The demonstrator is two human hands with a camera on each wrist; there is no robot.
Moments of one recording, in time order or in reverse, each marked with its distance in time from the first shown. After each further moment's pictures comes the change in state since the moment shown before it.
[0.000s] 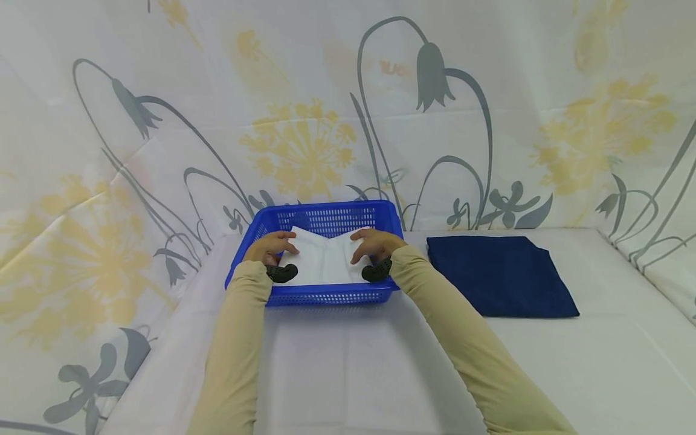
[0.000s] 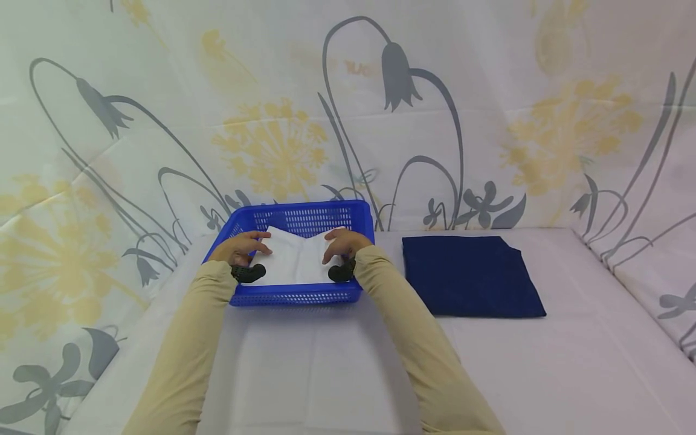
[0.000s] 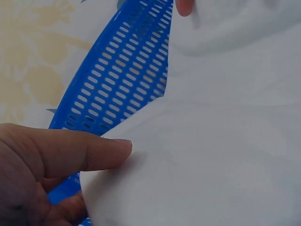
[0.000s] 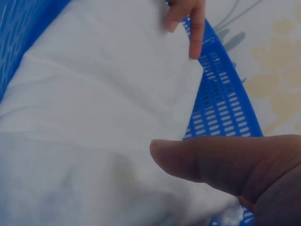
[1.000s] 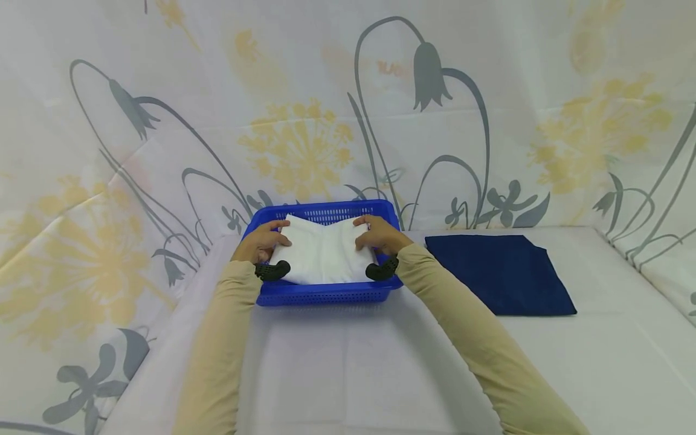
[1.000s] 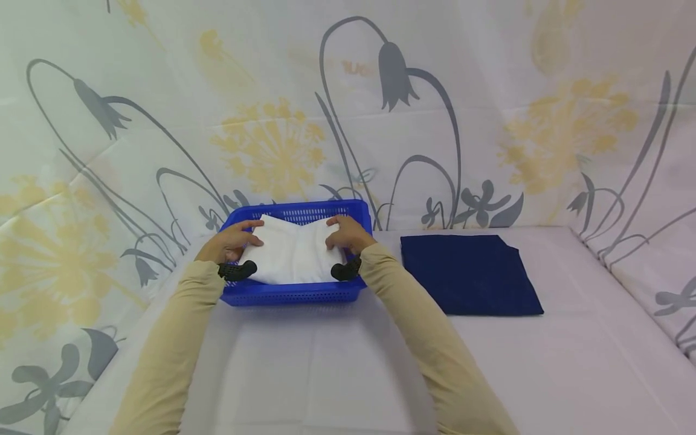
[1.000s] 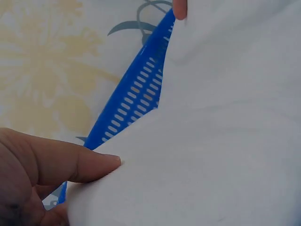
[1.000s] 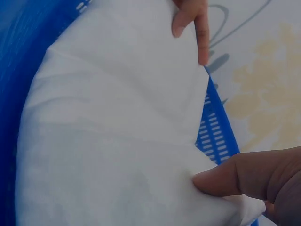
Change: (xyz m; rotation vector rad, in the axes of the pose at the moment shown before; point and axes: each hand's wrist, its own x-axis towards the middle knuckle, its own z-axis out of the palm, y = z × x) left_hand -0.017 0.013 -0.010 -0.099 0.019 0.064; right_hand -0.012 -0.003 -0.004 0.257 0.178 -0.149
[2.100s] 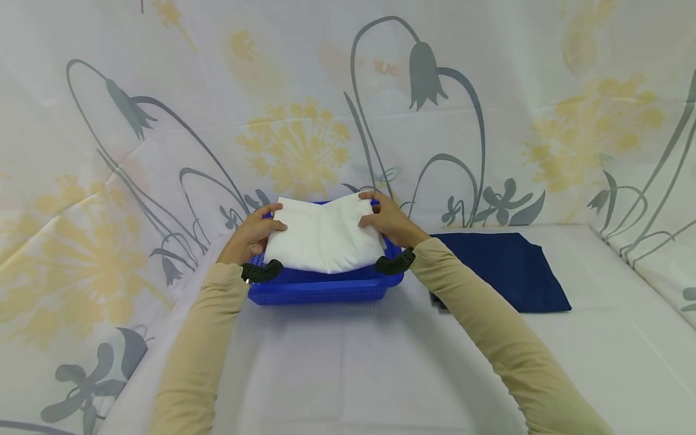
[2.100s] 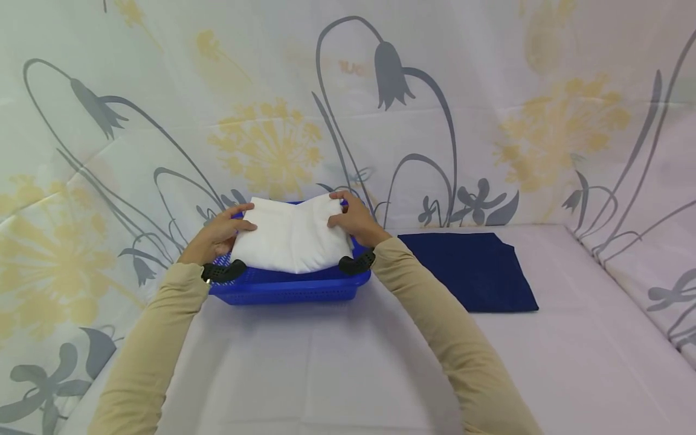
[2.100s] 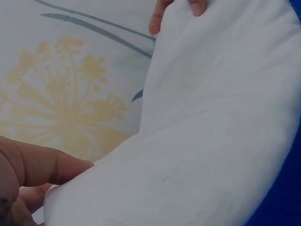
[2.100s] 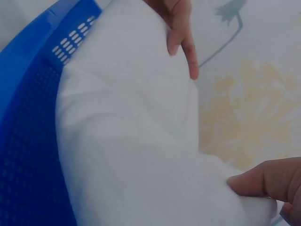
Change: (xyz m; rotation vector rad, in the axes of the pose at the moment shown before) left_hand -0.030 0.022 0.007 -0.274 0.021 0.131; right_hand -0.029 -0.023 -0.020 0.164 0.089 -0.184
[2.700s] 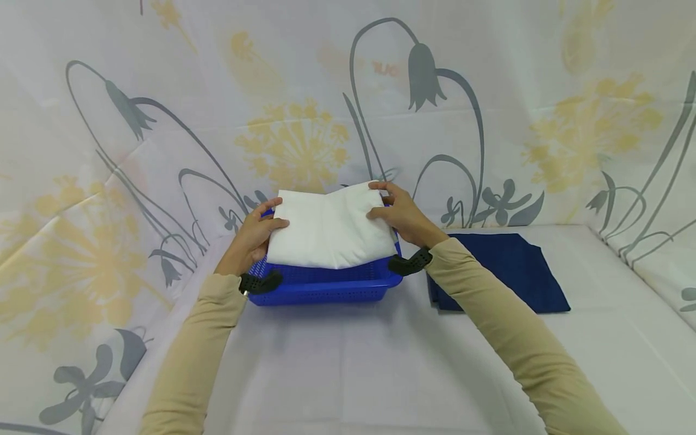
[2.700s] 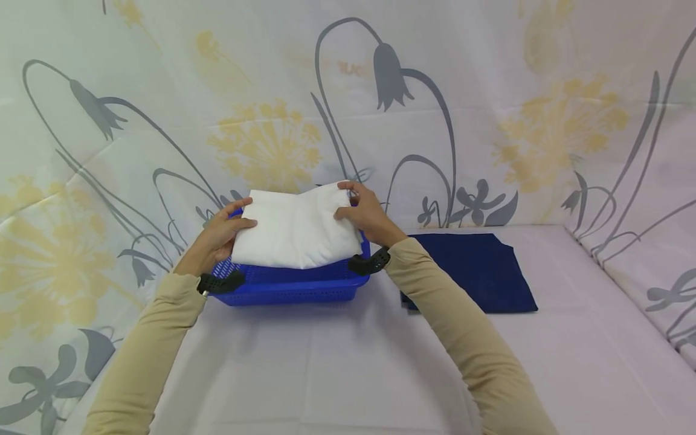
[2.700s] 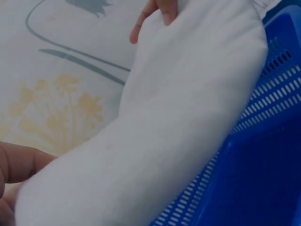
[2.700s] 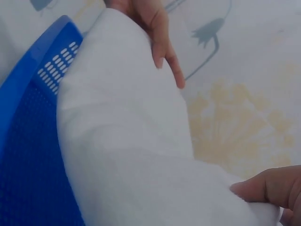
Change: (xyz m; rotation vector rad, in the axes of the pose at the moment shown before) left_hand -0.017 0.002 0.015 -0.107 0.039 0.122; right_hand -0.019 -0.016 -0.016 0.052 0.050 -0.065
